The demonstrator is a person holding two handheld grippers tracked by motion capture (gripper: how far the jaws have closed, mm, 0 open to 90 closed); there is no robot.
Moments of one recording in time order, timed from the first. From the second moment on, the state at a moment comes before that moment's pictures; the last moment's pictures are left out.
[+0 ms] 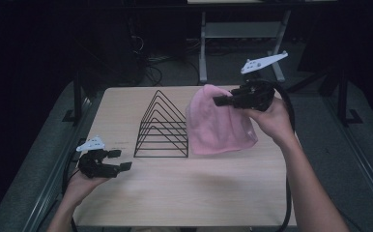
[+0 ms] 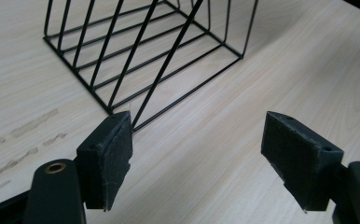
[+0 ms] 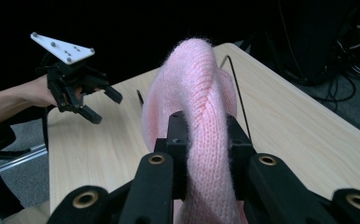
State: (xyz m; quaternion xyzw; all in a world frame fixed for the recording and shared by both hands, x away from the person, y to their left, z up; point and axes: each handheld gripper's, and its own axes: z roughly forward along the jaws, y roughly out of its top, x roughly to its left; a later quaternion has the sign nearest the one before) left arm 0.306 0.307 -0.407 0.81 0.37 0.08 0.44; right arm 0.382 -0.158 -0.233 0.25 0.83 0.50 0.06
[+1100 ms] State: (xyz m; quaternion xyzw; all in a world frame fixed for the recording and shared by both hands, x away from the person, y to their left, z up) left arm 0.315 0.295 -0.346 0.83 0.31 0.07 0.46; right arm 0.389 -0.066 -0.181 0.17 0.84 0.51 0.05
